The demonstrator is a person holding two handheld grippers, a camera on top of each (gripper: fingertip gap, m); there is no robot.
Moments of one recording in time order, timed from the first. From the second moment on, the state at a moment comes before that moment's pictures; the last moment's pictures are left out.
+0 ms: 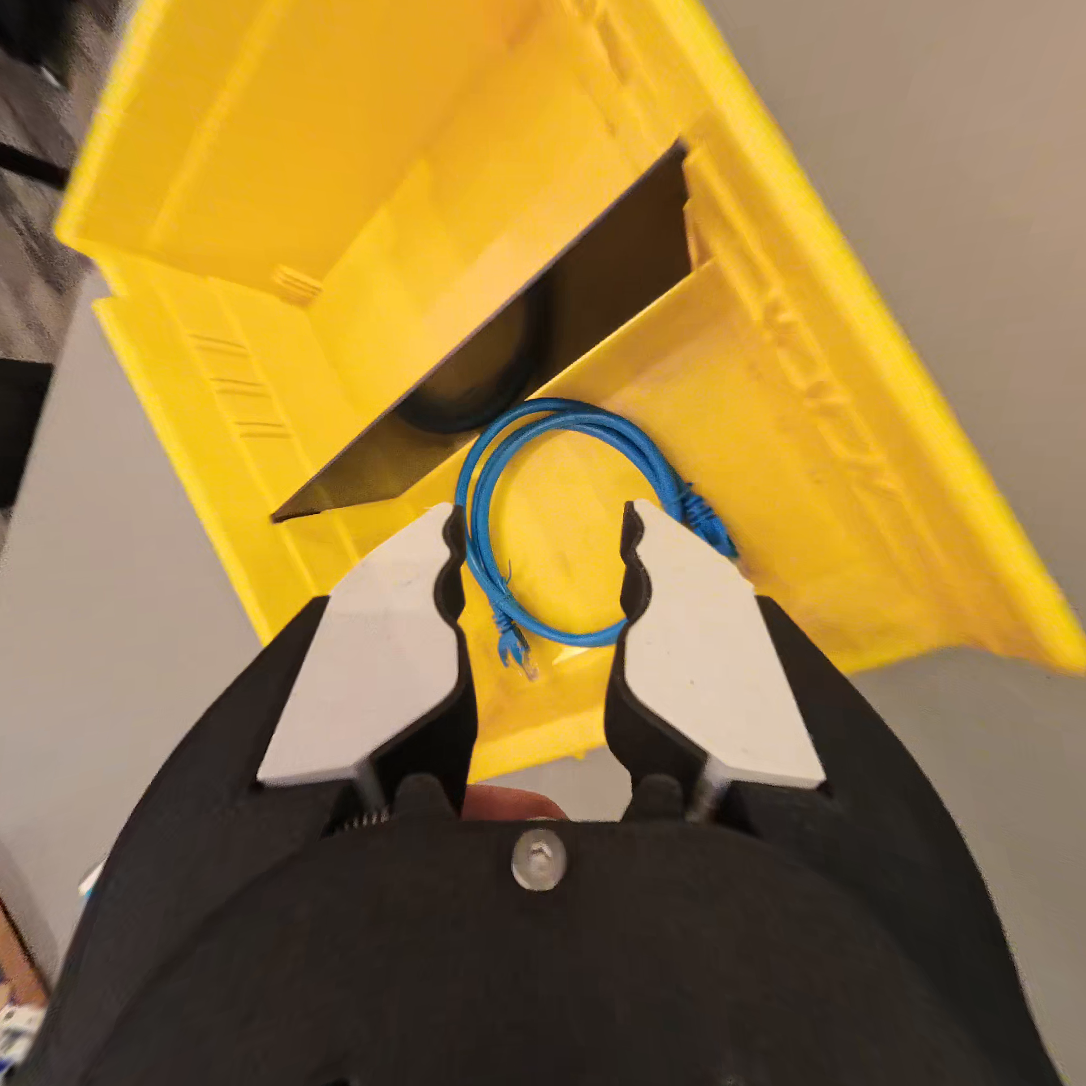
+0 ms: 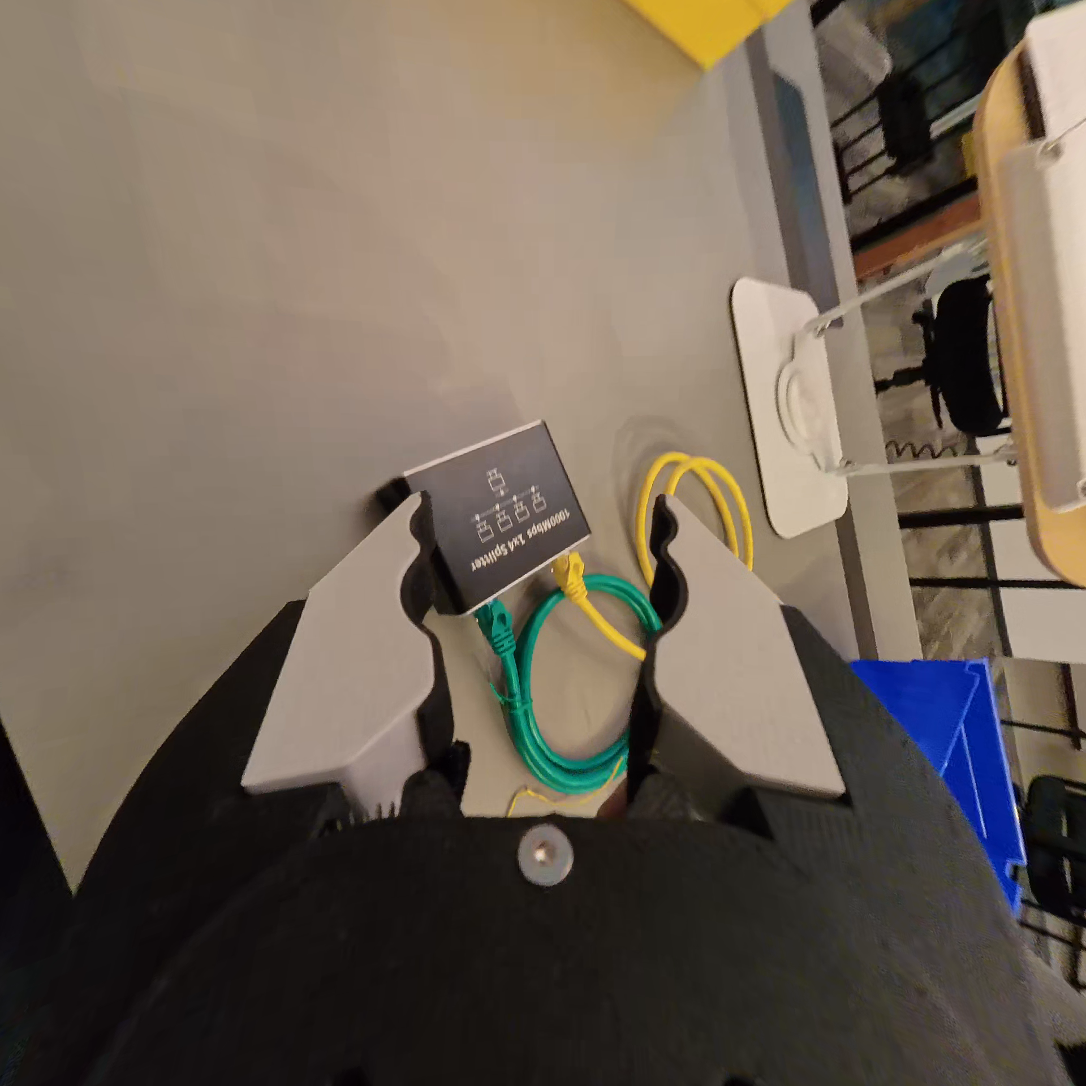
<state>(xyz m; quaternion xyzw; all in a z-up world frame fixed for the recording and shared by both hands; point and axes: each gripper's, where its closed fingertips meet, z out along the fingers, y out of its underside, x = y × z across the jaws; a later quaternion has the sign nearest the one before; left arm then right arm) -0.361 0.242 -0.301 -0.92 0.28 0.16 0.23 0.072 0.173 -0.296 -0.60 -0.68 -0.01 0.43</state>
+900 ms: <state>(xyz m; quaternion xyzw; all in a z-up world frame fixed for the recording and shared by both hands) -0.406 0.277 -0.336 -0.93 0.19 0.16 0.26 0.069 0.173 -0.265 -0.59 -0.65 0.05 0.48</state>
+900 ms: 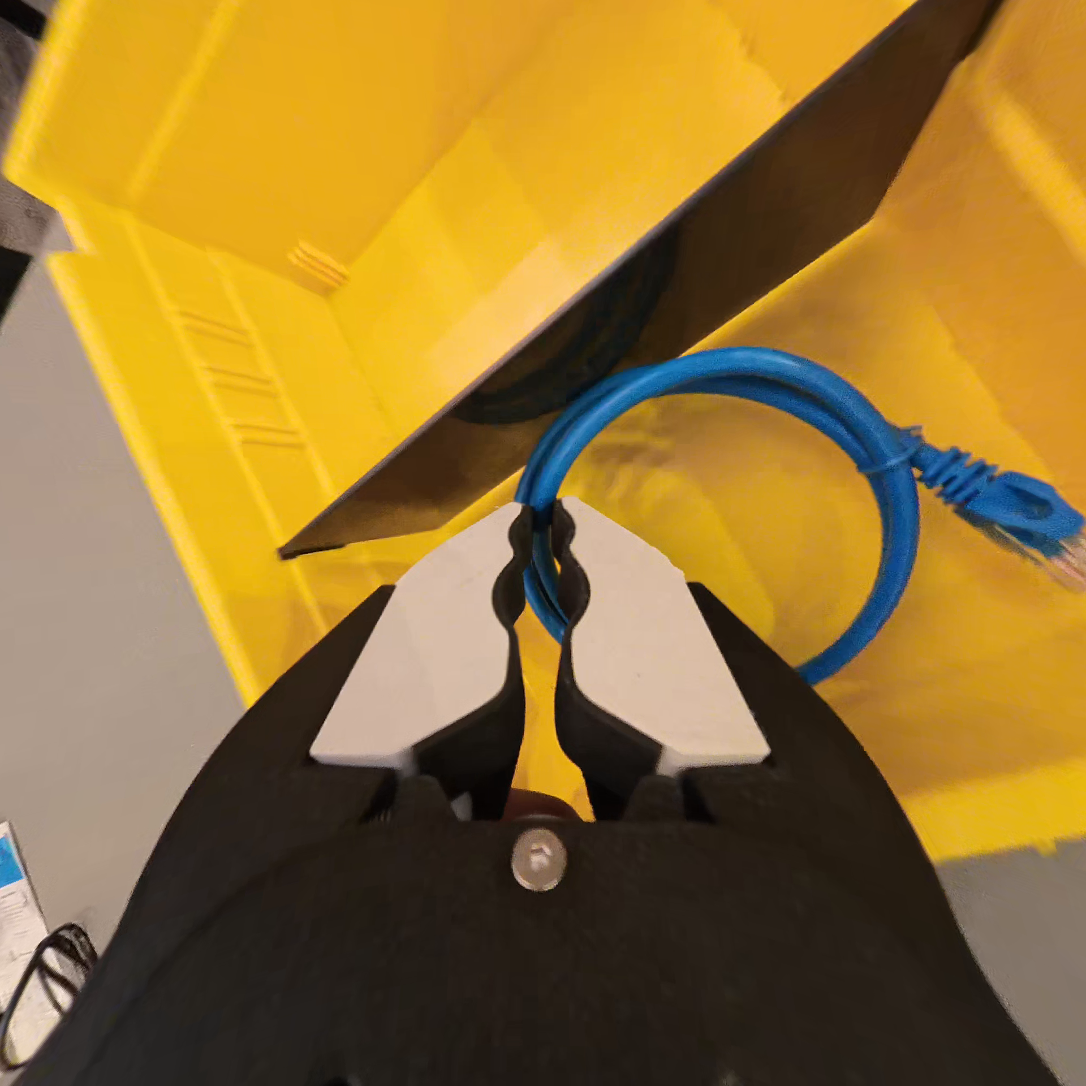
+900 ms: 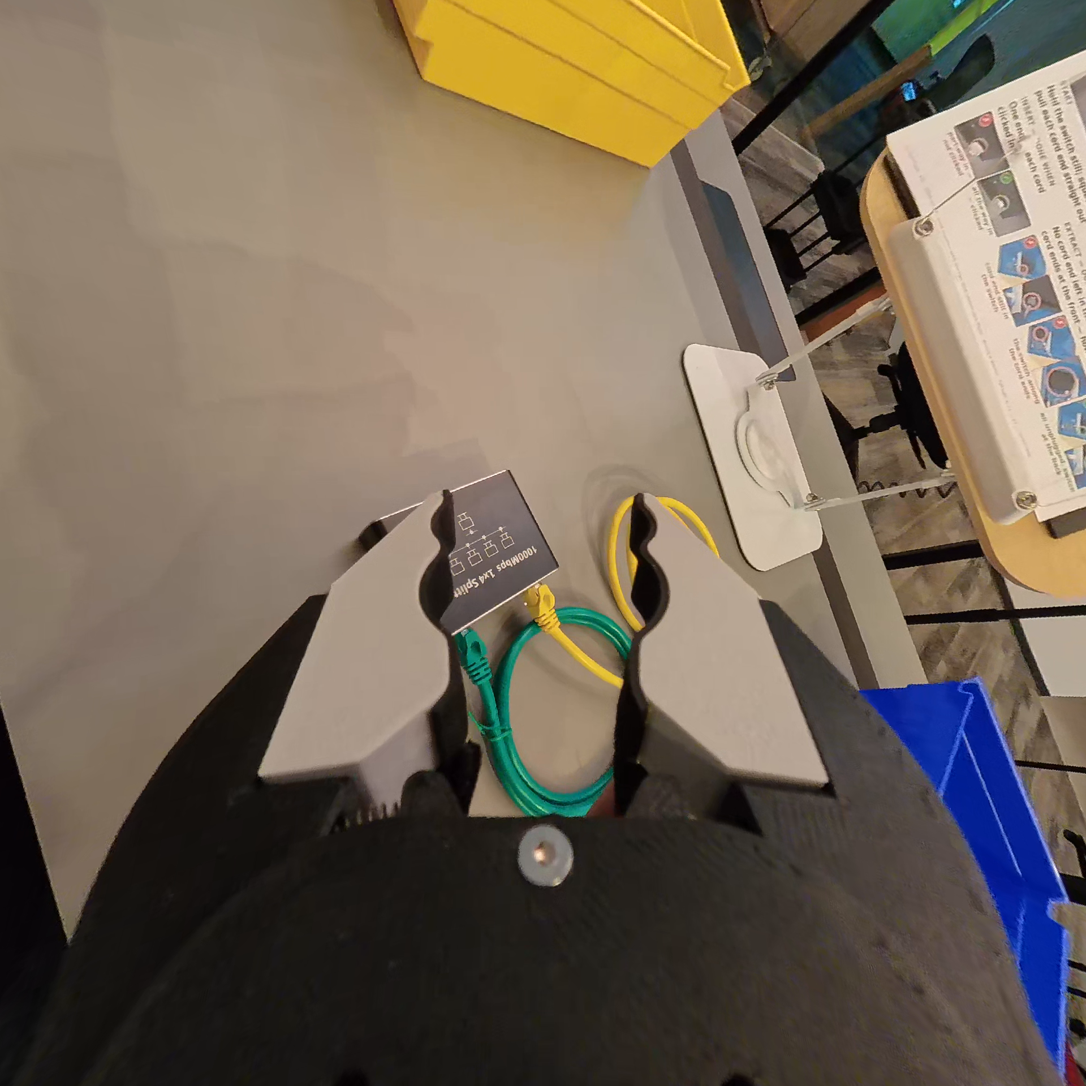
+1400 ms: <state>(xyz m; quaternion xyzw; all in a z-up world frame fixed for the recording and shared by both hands) -0.371 0.257 -0.204 -0.85 0.18 0.18 0.46 0.057 0.168 -0.232 -0.56 -0.65 0.06 0.51</state>
